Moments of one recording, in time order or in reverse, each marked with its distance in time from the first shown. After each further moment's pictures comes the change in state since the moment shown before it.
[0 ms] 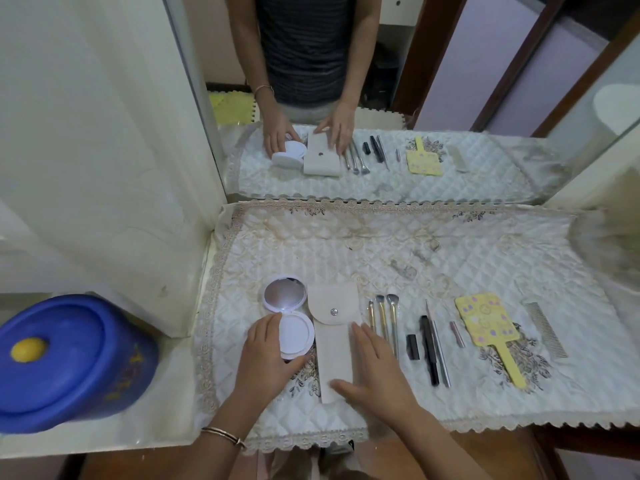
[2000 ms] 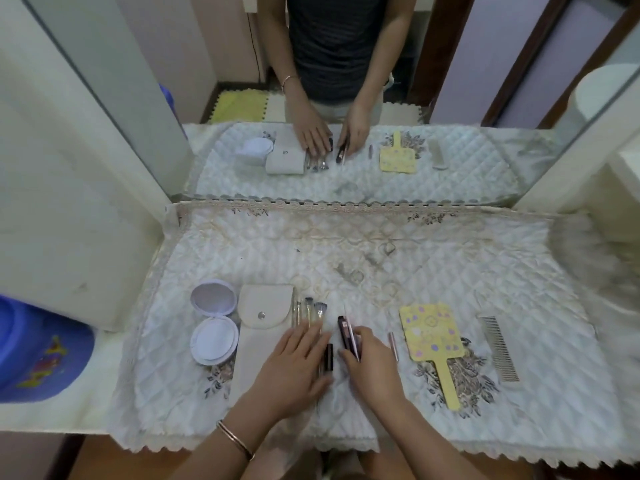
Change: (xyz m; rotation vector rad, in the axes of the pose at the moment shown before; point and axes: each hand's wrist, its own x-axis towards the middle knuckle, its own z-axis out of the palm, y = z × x) left_hand 0.006 0.149 0.069 0.540 -0.394 0.248; right_hand 0.013 0.114 -0.052 0.256 0.141 0.159
